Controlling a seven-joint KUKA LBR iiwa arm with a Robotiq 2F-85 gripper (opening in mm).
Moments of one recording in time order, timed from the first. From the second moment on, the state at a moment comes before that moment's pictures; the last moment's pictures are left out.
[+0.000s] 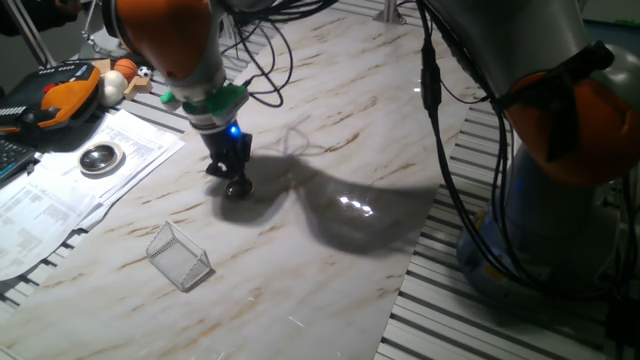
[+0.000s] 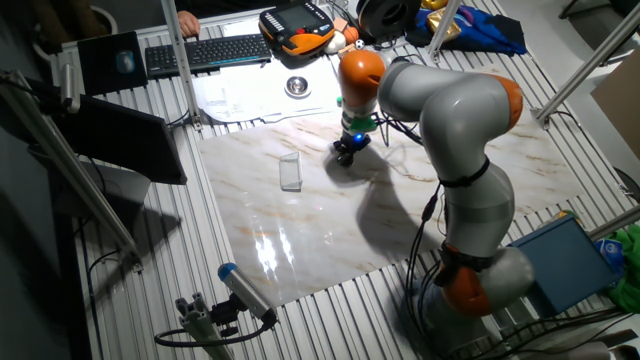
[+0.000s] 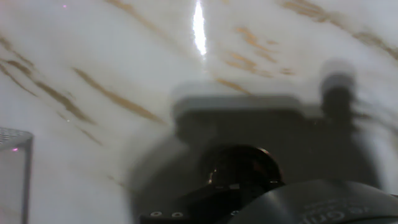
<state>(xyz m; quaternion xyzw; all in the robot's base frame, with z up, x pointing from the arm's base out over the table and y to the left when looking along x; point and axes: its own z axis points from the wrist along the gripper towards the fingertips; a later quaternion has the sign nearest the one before) 0.553 0.085 0.028 -0.04 -1.00 0.01 0.07</state>
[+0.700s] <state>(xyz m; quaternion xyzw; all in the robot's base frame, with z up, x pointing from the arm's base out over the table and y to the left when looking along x) 0.548 0.108 0.025 -0.05 -1.00 0.02 0.06</state>
